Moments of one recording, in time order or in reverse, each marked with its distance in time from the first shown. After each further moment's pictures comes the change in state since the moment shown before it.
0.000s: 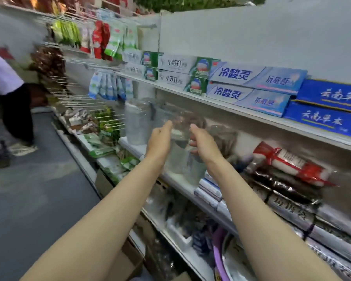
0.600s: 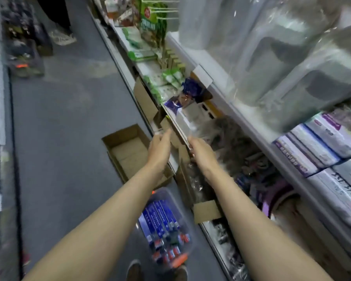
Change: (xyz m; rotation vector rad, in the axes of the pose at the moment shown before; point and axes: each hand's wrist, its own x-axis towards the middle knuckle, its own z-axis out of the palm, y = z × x) left_hand 0.041 -0.299 -0.123 0.070 0.290 -0.524; right_hand -0.002 0.253 0.200 -0.141 -0.359 0.499
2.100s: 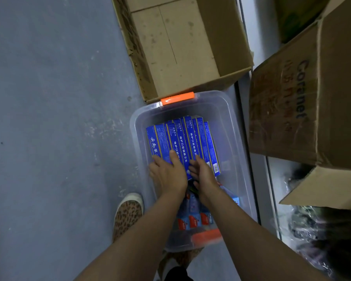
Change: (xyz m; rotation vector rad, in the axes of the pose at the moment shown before) left_hand 0.198 -0.632 0.050 0.336 0.445 -0.645; right_hand 0.189 0.592 0.271 0.143 -0.262 0.876
